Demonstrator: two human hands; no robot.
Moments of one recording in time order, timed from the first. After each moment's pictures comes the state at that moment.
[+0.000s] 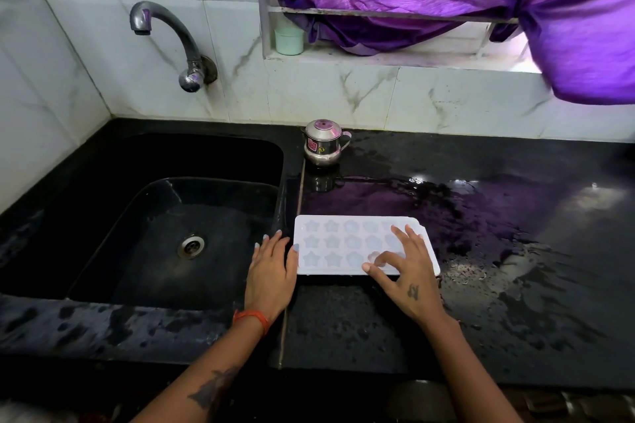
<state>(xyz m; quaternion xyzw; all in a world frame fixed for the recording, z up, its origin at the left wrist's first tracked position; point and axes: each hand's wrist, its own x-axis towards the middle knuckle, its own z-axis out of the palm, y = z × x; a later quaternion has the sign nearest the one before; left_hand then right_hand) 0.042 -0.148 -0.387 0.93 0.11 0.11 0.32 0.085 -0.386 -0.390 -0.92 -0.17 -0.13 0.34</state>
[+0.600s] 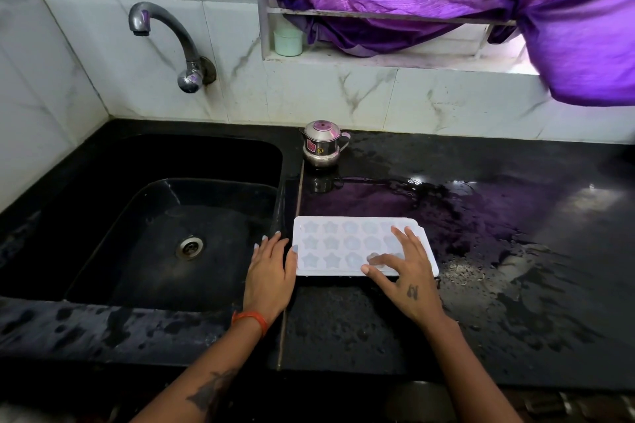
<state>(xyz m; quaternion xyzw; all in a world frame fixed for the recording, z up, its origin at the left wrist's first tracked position) 0.042 -0.147 -0.389 0.93 0.11 0.12 0.32 0.082 -0.387 -0.389 -0.92 -0.15 -0.10 0.36</state>
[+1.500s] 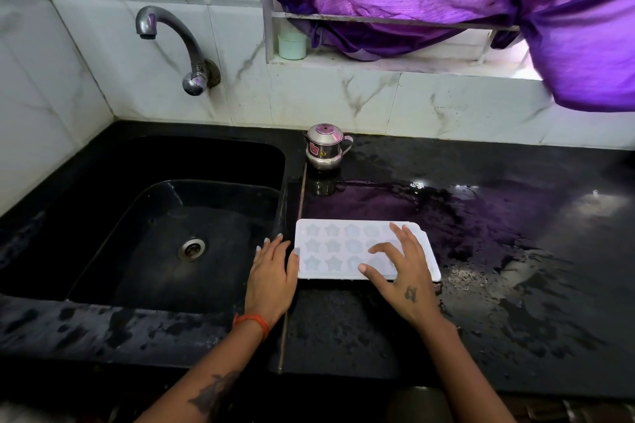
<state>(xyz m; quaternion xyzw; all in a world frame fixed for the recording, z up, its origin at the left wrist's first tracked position) 0.043 -0.147 -0.388 0.93 0.12 0.12 0.32 0.080 -0.375 -0.374 -0.91 -0.16 -0.11 0.38</state>
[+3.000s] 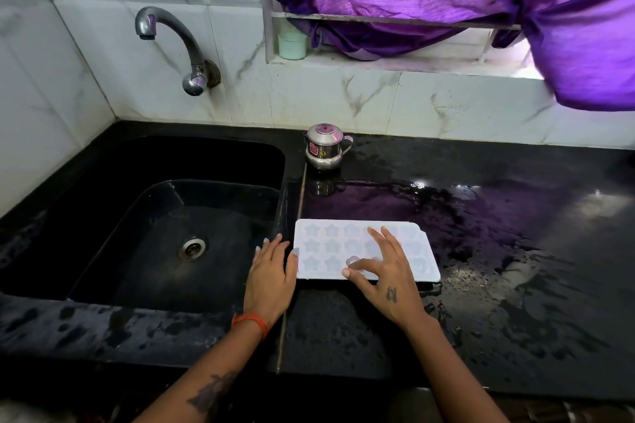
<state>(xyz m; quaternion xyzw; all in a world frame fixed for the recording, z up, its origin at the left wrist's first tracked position) 0.043 -0.149 -0.387 0.93 0.13 0.12 0.32 0.085 -0.359 -0.387 -0.90 -0.22 -0.10 0.36</state>
